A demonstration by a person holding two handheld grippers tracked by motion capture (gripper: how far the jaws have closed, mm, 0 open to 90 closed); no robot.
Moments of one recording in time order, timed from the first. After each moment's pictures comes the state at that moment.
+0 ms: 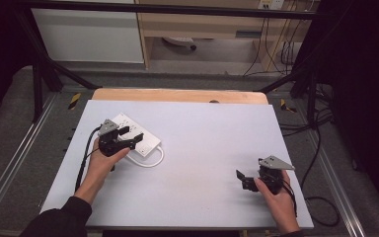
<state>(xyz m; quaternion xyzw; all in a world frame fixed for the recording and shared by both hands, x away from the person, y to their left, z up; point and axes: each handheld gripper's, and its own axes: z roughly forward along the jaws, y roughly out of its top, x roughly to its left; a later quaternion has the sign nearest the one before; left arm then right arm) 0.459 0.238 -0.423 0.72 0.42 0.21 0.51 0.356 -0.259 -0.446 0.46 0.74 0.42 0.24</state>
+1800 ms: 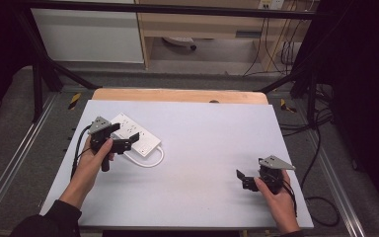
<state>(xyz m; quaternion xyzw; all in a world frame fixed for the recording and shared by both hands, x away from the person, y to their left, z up) 0.438 0.246 -0.390 0.71 0.42 0.21 0.52 0.357 -0.259 -0.445 0.47 0.74 0.43 0.24</state>
